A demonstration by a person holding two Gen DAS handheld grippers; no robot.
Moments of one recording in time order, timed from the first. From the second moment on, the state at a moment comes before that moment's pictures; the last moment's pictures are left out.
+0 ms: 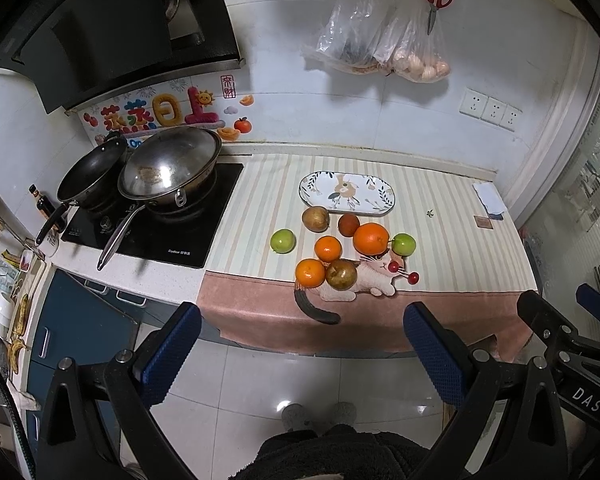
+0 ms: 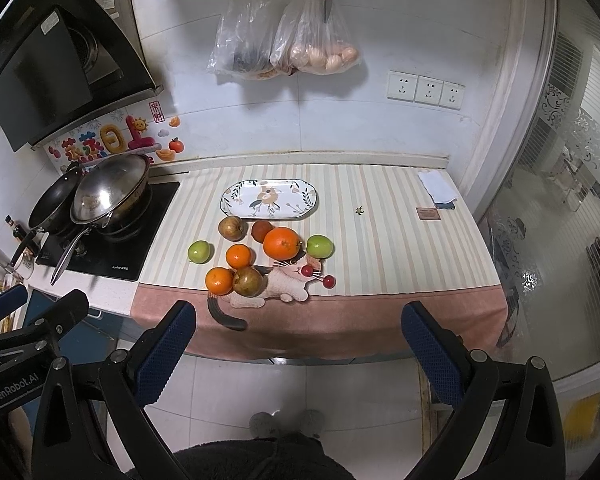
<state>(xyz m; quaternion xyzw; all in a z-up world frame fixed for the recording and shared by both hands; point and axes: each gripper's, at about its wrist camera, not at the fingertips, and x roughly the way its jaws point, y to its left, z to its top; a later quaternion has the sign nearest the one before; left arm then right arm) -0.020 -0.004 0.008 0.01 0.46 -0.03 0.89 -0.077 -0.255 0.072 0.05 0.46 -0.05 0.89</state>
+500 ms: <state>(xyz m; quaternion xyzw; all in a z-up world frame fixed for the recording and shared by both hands) -0.019 -0.007 0.005 0.01 0.46 -0.03 0.89 -0.075 -0.259 0.077 0.05 0.46 -0.05 0.88</state>
